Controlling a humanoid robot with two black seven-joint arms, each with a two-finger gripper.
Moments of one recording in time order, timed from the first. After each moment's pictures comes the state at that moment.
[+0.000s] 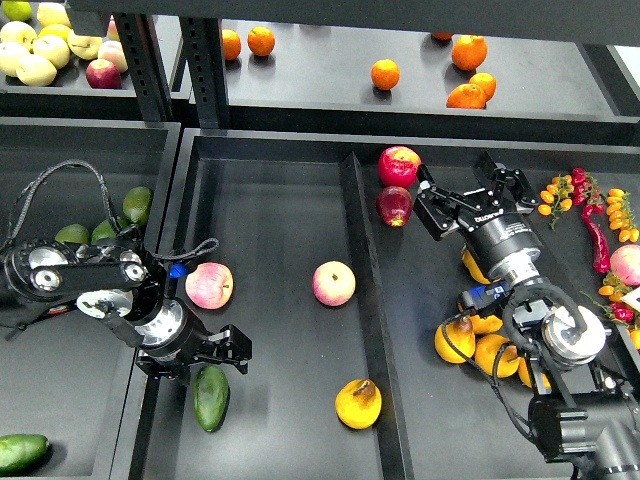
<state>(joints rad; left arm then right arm) -1.06 0.29 0.23 -1.03 0.46 -0.49 0.49 0.23 0.01 1.45 1.27 0.26 0.08 -0.25</state>
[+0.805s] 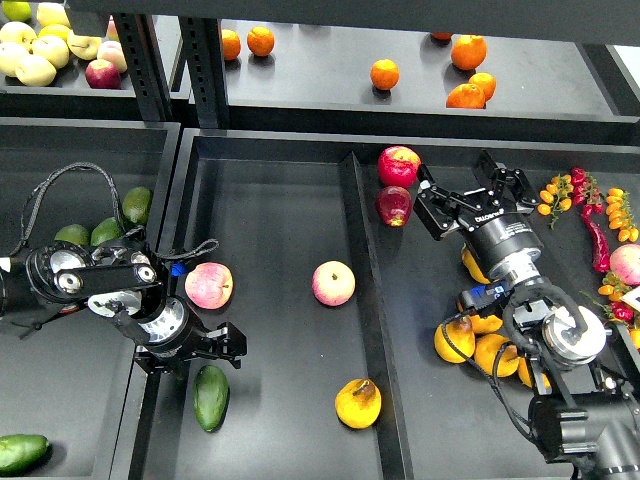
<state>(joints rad) -1.02 0.19 0.26 -0.89 0.46 -0.49 0.49 0.22 0.02 1.45 1.27 0.26 0.08 -0.25</state>
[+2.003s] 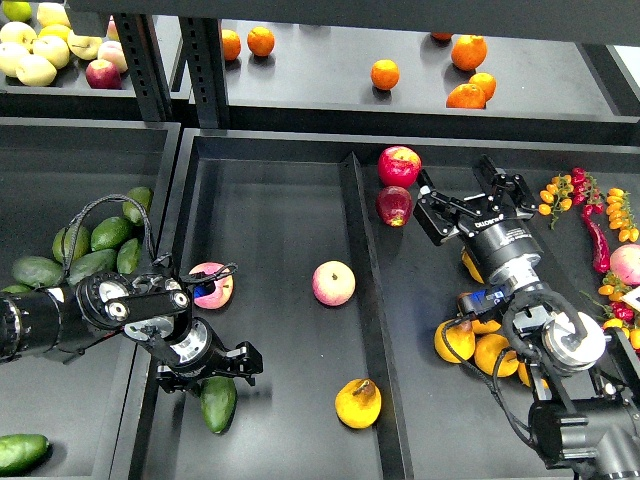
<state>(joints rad) -0.95 0.08 0.26 -0.71 0.46 -0.49 0.49 0.21 0.02 1.45 1.27 0.27 0.10 -0.25</state>
